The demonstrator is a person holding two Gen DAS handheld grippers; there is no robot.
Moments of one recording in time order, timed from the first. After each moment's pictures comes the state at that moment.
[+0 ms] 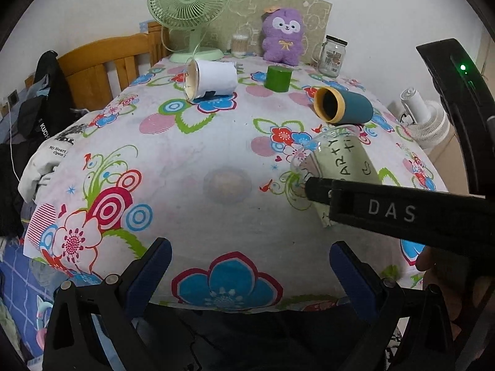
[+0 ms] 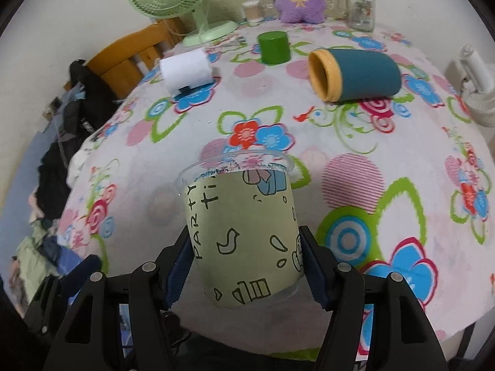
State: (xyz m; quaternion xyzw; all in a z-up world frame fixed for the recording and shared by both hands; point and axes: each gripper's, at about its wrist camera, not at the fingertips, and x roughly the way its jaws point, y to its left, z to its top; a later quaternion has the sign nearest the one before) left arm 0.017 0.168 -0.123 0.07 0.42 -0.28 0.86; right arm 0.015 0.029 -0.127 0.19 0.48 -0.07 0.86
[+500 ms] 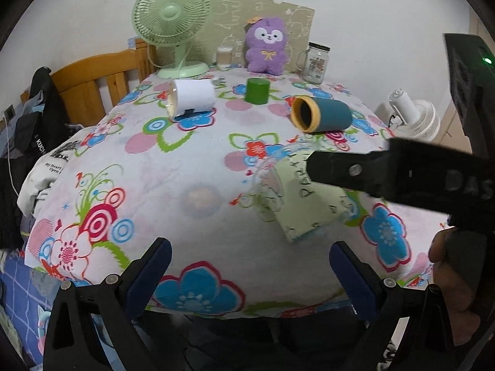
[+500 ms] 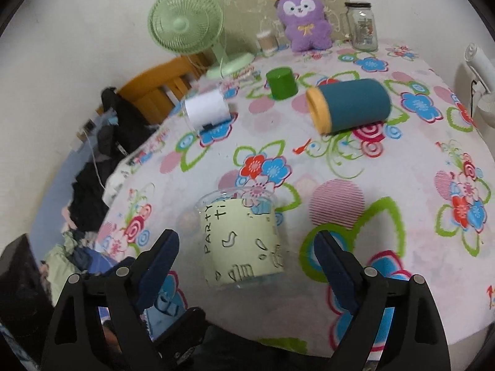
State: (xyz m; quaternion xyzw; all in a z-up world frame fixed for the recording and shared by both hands) left arm -0.003 0.143 -0.106 0.08 0.40 -0.30 0.86; right arm -0.025 -0.006 -0.090 0.23 0.40 -0.02 0.89
